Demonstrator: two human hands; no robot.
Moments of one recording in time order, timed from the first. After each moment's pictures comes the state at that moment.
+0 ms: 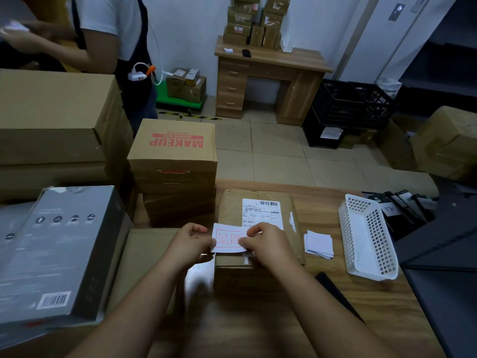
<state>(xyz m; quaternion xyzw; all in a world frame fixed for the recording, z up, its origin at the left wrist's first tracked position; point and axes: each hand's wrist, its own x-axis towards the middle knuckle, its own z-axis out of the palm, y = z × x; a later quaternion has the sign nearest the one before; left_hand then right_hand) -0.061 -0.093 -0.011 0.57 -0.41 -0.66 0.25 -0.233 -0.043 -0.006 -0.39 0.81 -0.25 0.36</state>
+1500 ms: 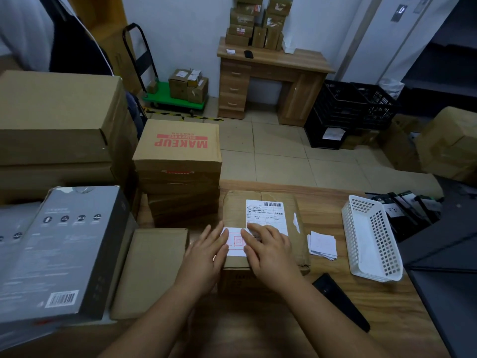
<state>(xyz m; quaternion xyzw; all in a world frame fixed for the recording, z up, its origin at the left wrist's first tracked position) -0.057 -0.073 -0.068 0.46 -0.81 -0.30 0.18 -0.235 -0.013 -0.029 -0.69 0.72 -0.09 0.06</state>
